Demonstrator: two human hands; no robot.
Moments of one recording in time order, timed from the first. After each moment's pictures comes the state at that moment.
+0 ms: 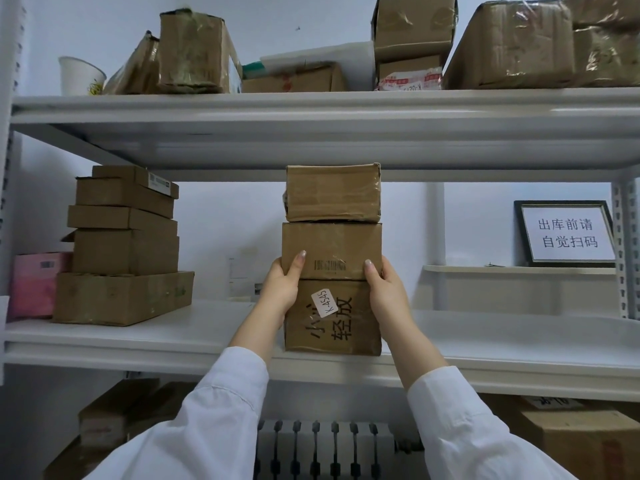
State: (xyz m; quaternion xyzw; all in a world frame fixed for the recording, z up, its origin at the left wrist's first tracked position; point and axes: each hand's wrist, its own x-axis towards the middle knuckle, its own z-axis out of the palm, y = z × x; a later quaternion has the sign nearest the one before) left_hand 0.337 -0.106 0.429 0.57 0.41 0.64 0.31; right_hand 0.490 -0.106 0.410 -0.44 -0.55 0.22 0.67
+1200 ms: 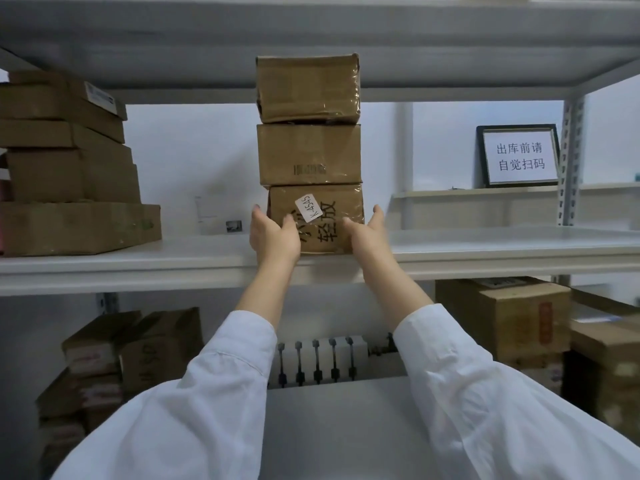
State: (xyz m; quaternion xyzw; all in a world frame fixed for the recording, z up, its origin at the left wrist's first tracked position) left_hand 0.356 -0.127 0.358 0.53 0.47 0.67 0.24; right_hand 0.470 -0.148 0.354 -0.47 -0.49 0.26 0.68
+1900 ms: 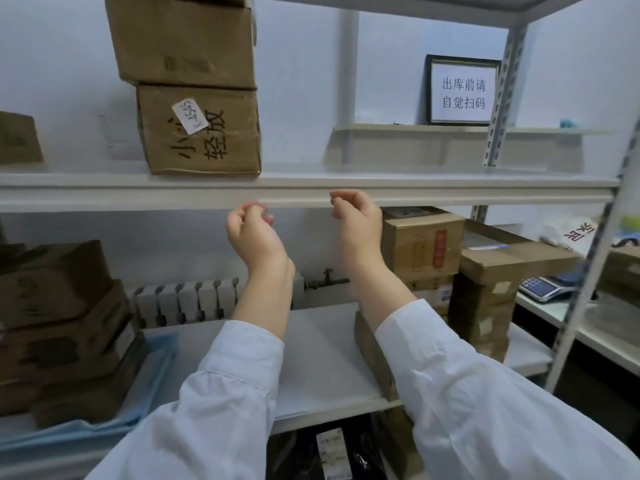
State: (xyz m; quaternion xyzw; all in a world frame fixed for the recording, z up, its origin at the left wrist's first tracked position) left_hand 0.483 -0.192 0.268 0.29 0.32 0.77 0.46; right_hand 0.576 -0.216 0.268 -0.46 -0.45 0.20 0.74
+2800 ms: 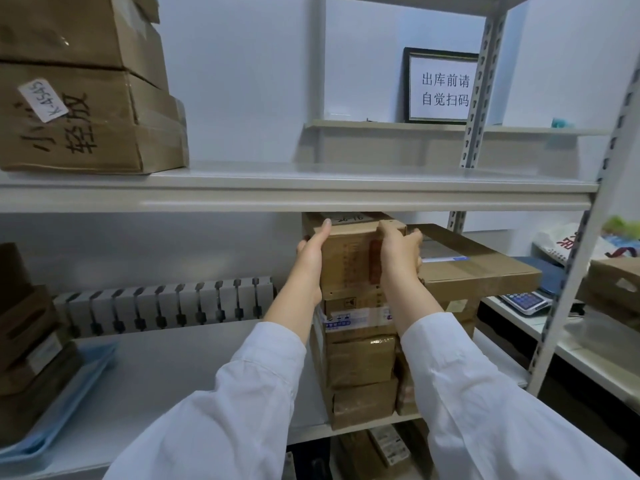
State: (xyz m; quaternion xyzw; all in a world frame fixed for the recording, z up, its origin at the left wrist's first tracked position) left_hand 0.670 -0.154 0.219 0.44 0.40 0.44 0.67; right_hand 0.778 -0.187 0.232 -0.65 -0.25 0.24 0.68
